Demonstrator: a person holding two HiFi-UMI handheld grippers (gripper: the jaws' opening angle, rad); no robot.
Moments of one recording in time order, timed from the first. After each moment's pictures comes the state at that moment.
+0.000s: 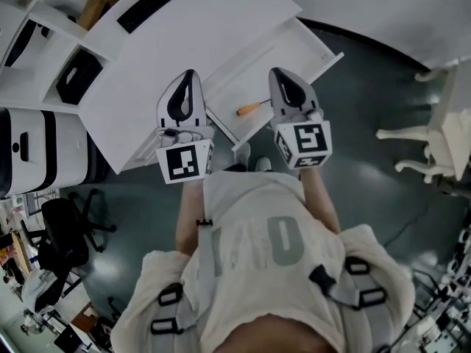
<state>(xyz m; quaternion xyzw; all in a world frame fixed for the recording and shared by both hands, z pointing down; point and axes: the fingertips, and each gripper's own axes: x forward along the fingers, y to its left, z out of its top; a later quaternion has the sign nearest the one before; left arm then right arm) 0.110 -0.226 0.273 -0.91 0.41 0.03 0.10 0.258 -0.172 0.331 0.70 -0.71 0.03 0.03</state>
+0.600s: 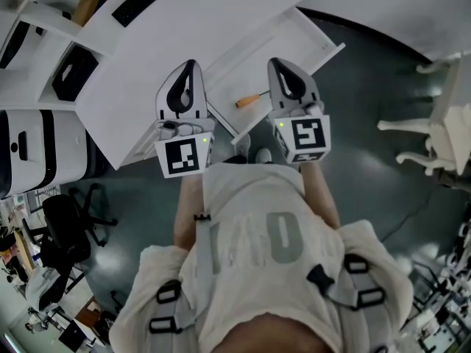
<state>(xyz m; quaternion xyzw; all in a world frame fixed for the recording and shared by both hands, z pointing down) 0.126 -0.228 0.274 -0.91 0.39 0.03 0.10 0.256 -0.177 0.321 0.70 -0.71 0.01 0.04</state>
